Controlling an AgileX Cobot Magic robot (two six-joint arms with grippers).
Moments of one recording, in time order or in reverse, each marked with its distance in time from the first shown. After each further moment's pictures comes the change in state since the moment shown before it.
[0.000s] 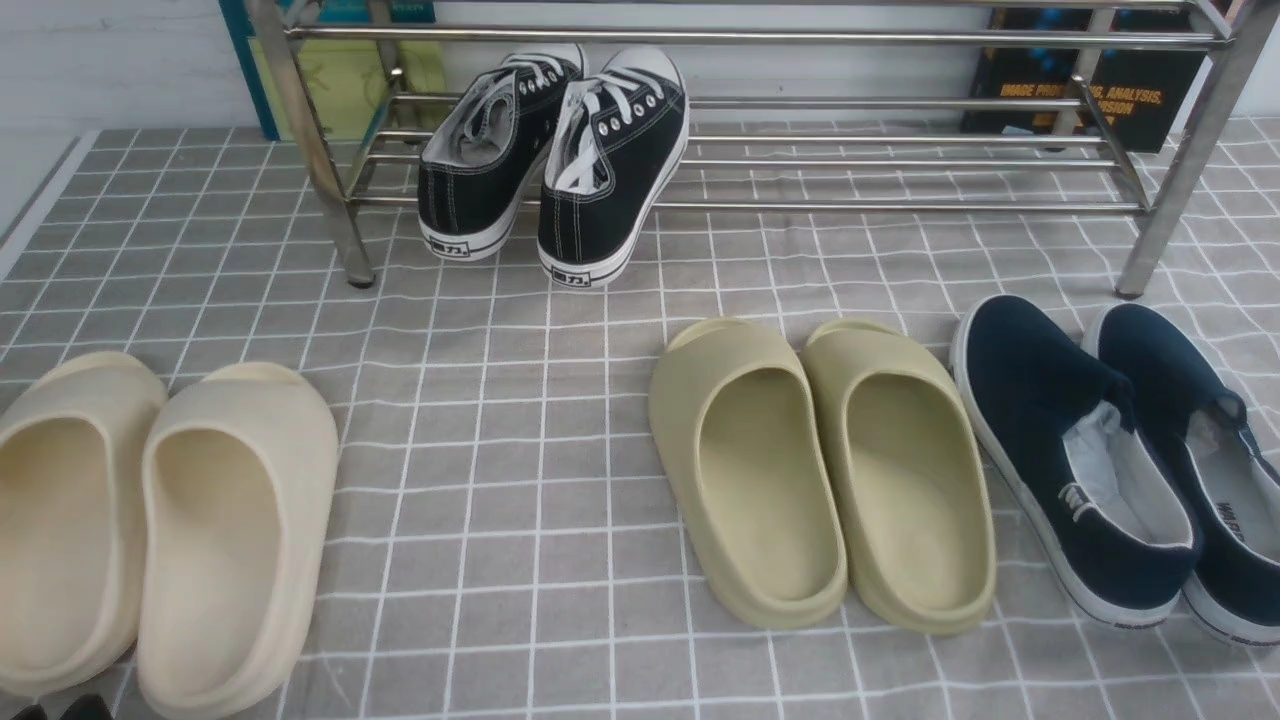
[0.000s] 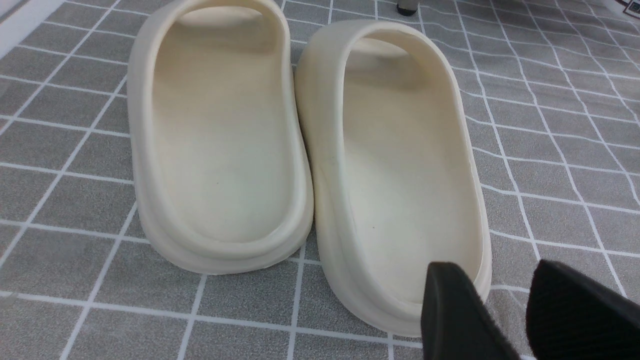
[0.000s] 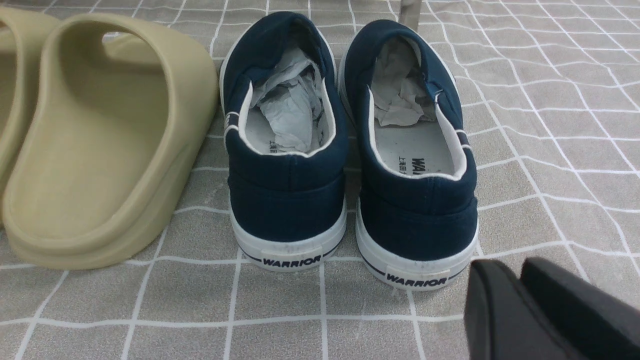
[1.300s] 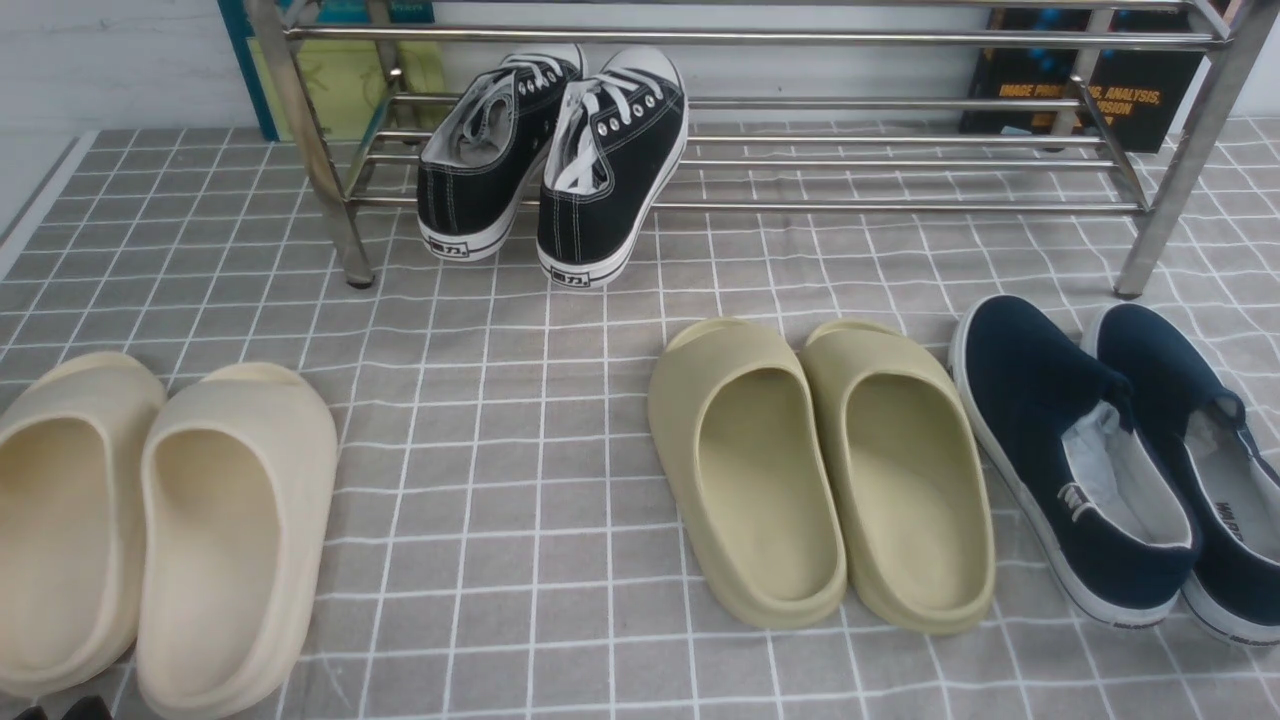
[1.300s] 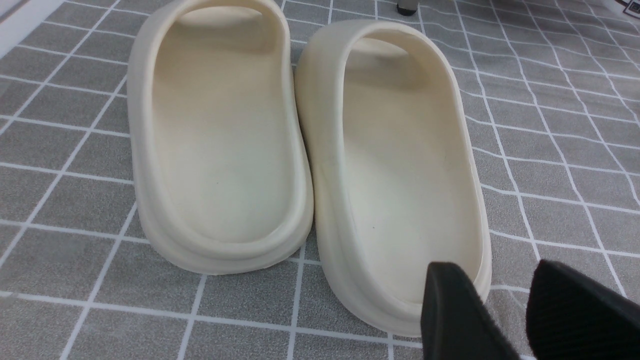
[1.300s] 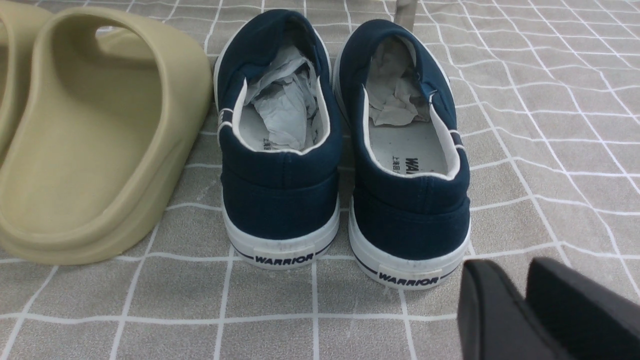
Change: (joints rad) right arm 0.000 0.000 0.000 -0.022 0.000 0.000; left arm 0.000 0.000 0.000 0.000 0.000 0.000
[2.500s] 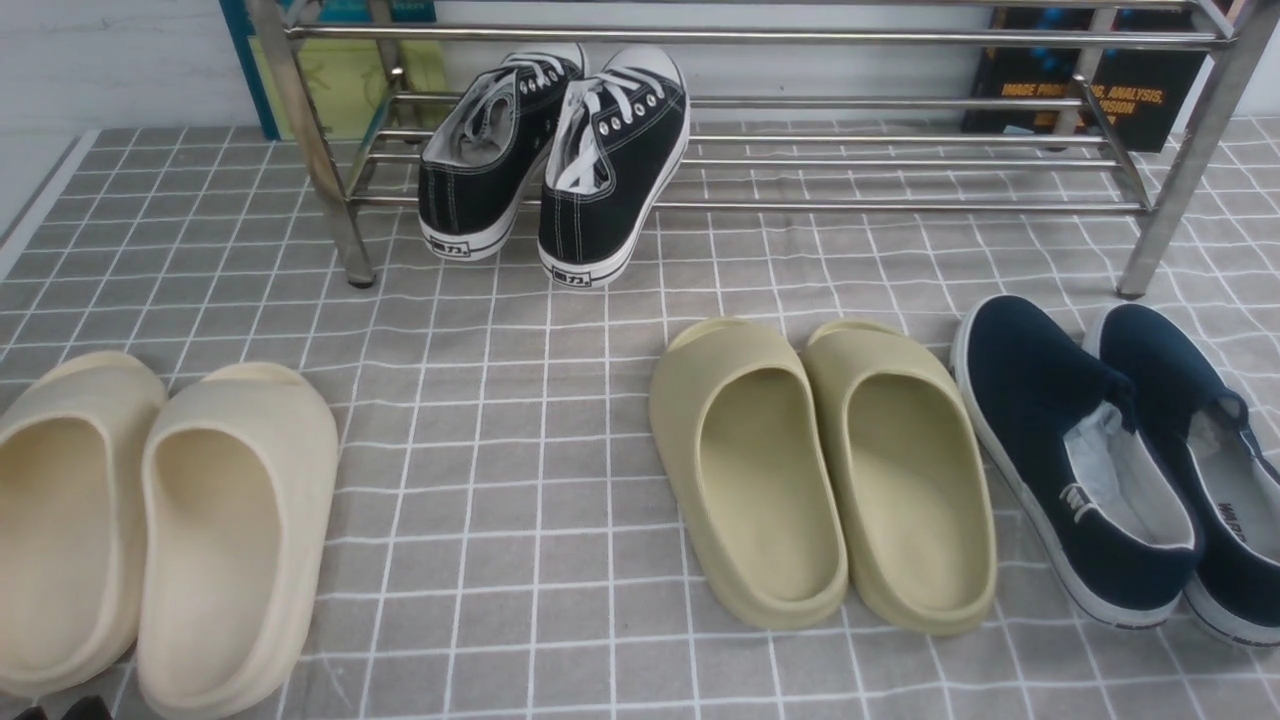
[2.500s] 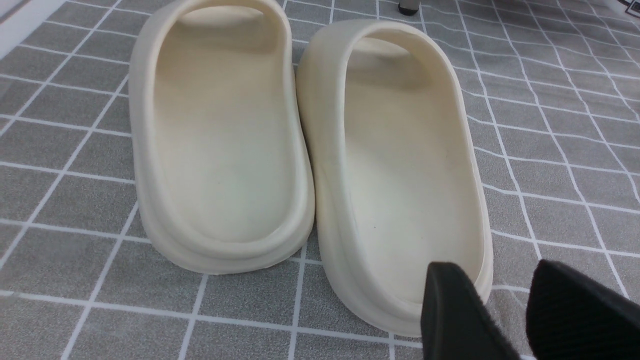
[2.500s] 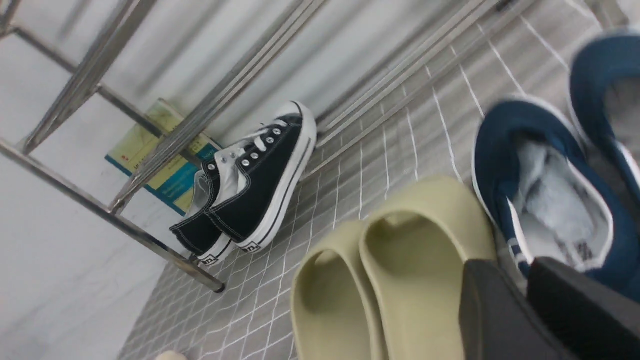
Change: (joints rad) right arm 0.000 0.033 -0.123 0.841 -0.038 -0.091; left arm 0.000 0.000 0.000 0.000 0.000 0.000
